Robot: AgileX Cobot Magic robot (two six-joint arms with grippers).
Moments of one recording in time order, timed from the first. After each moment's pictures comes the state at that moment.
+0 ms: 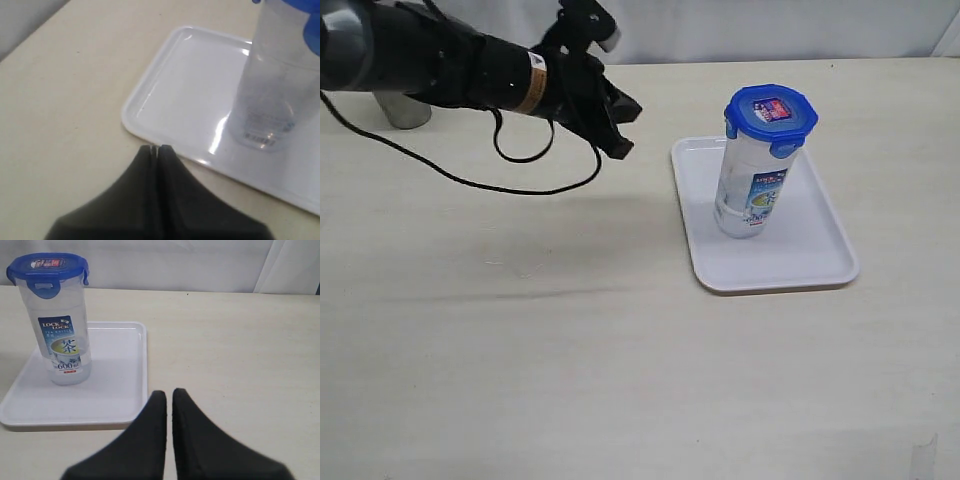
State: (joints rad) left arm -0.44 2.02 -1.33 1.75 -0.43 -1.33; right arm -0.04 0.00 0.00 0.04 0.36 -0.11
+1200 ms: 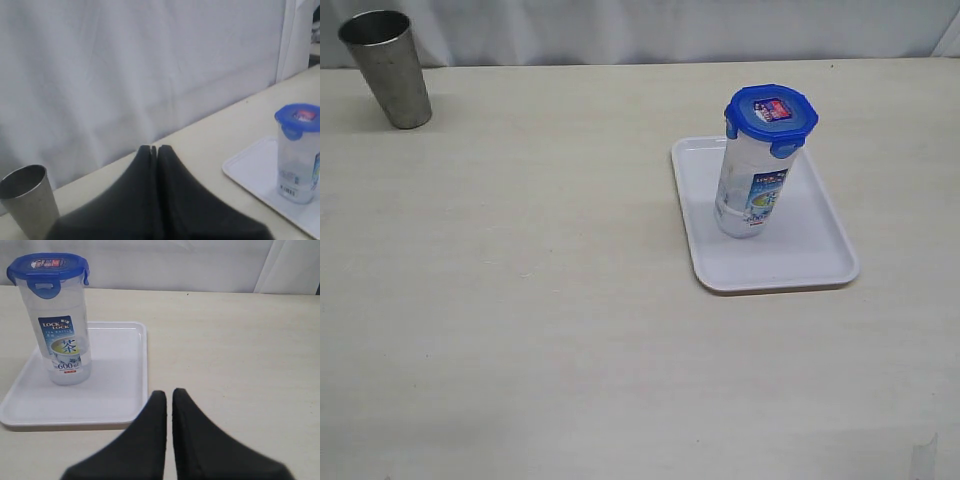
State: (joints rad) left arm -0.41 0.65 -0.48 1.71 -0.03 -1.53; right arm -0.04 0.00 0.00 0.04 0.36 -0.11
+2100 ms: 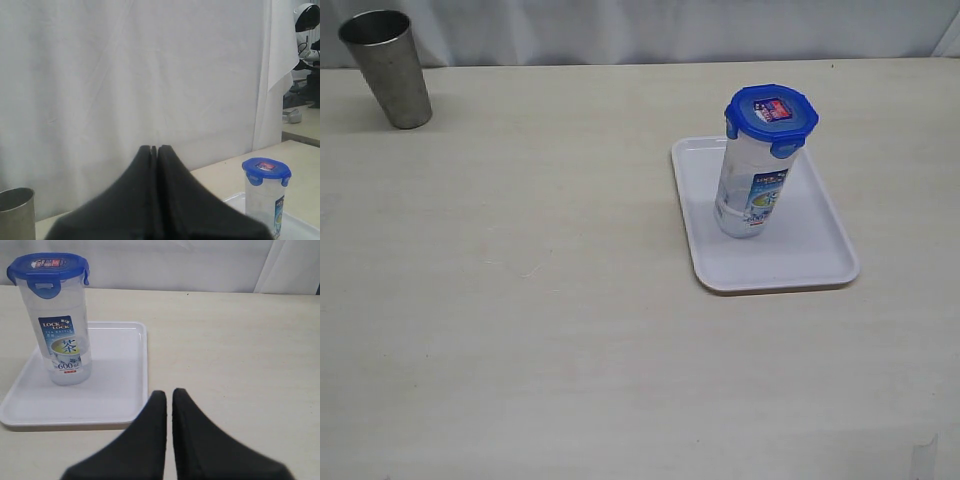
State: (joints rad) left arm -0.41 0.20 -0.27 1.59 -0.07 -1.54; right arm -0.04 0.00 0.00 0.04 0.36 -0.11
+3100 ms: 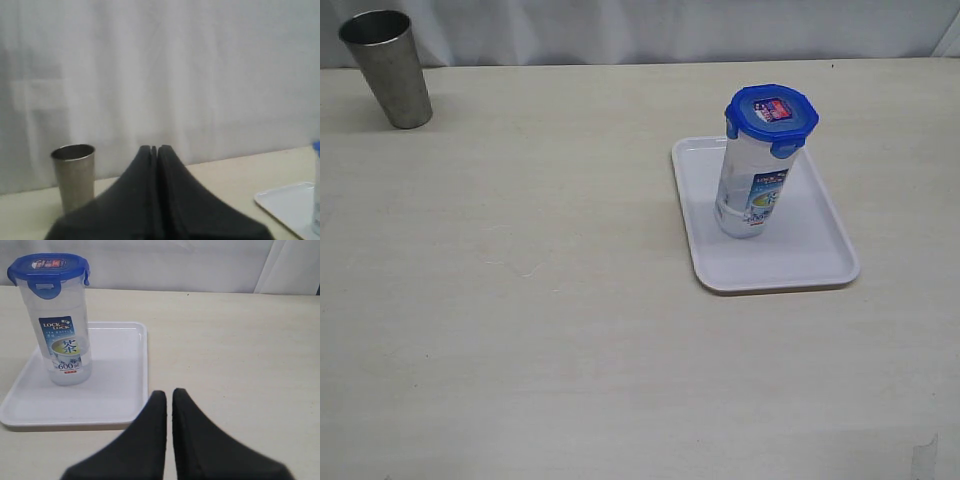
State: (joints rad) left arm -0.28 0.16 -0.06 -0.10 -0.14 0.13; right arm -0.04 0.00 0.00 0.04 0.36 -0.11
